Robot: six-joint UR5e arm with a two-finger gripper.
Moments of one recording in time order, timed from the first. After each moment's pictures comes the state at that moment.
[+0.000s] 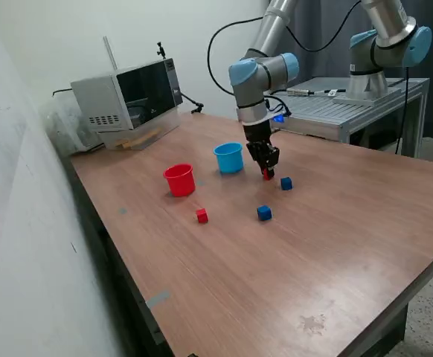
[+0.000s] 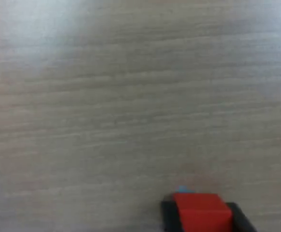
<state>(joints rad) -0.11 -0.93 1.75 -2.33 -1.52 3.12</state>
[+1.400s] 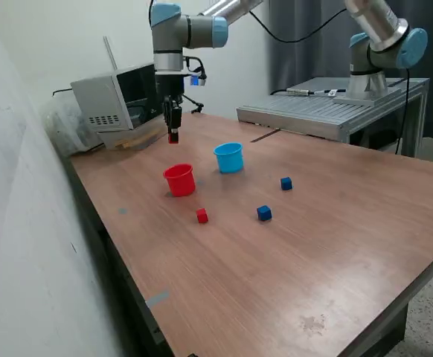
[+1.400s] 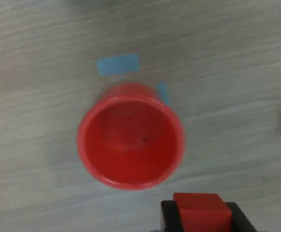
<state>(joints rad) -0.24 -0.83 1.16 -2.13 -1.52 3.12</state>
